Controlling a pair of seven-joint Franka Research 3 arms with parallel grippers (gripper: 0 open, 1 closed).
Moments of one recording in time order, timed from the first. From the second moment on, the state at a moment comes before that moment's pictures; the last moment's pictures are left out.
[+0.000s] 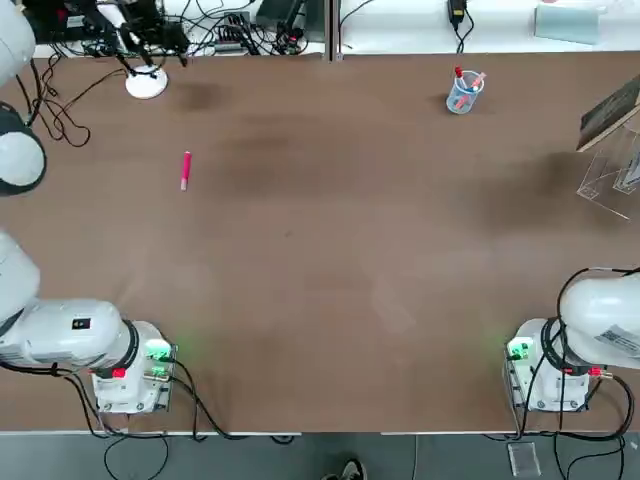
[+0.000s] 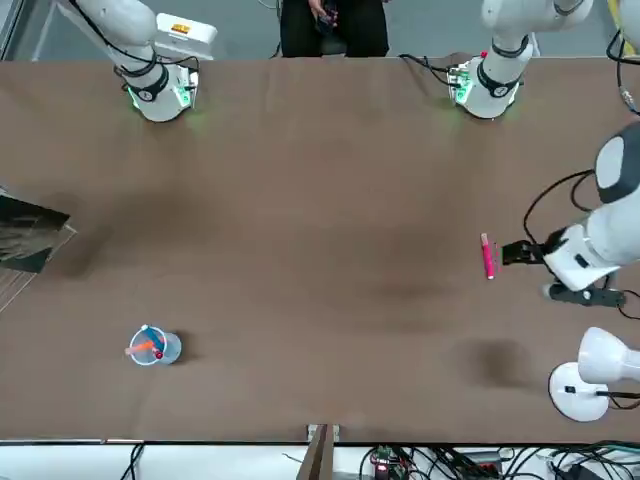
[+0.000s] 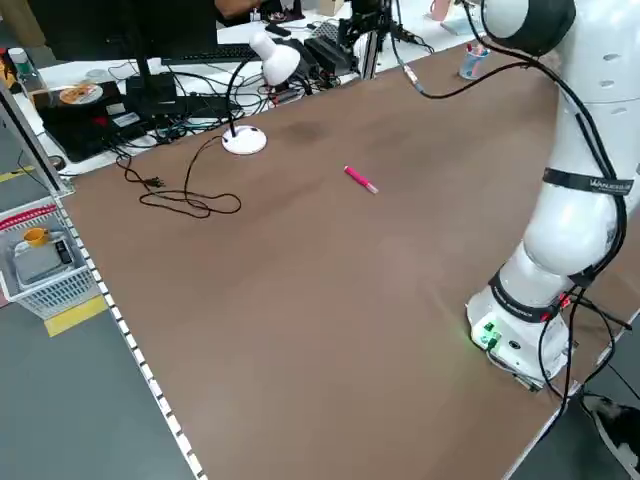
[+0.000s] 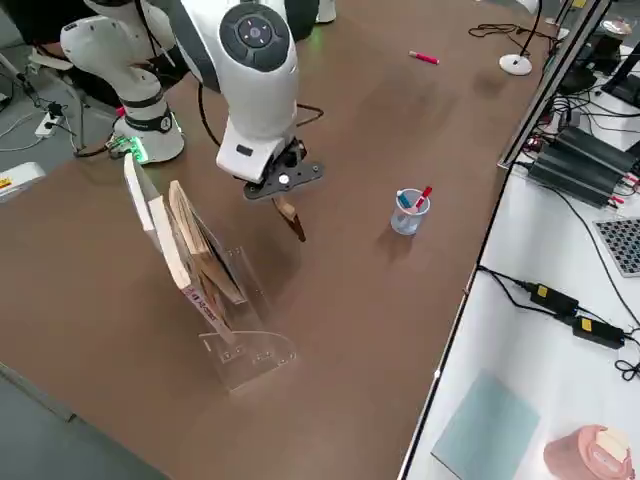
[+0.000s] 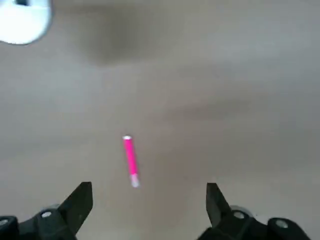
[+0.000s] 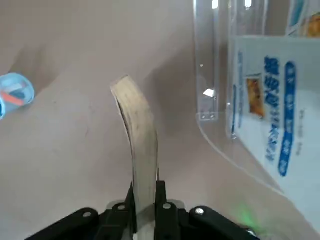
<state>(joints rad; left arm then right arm) 0.03 0.40 -0.21 -1.40 0.00 1.73 -0.06 -0.45 0.37 0.00 -1.38 0.17 1.44 0.23</state>
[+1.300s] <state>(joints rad) 0.04 0.10 -0.17 -1.69 0.00 1.73 -0.17 -0.50 0.47 0.00 -1.30 0.08 1.44 0.17</state>
